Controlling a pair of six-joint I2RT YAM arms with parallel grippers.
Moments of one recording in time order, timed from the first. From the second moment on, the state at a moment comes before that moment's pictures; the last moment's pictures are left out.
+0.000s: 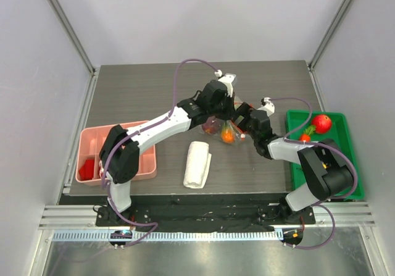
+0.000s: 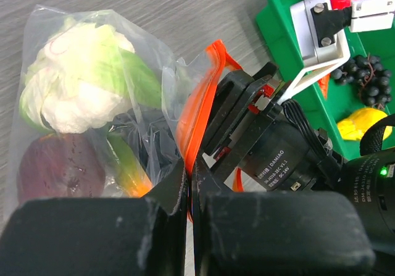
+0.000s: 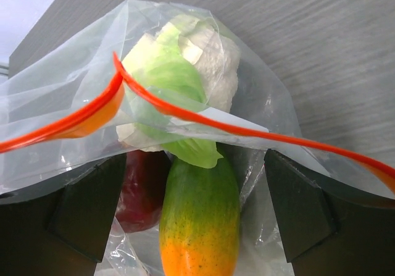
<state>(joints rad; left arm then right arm) -0.86 1.89 1.60 -0.24 0.04 -0.45 0.40 1.51 0.57 0.51 0.18 0.82</state>
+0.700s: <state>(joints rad) -0.87 1.90 1.62 -0.28 0.03 -0.41 0.38 1.53 0.73 0.27 -0.03 0.61</state>
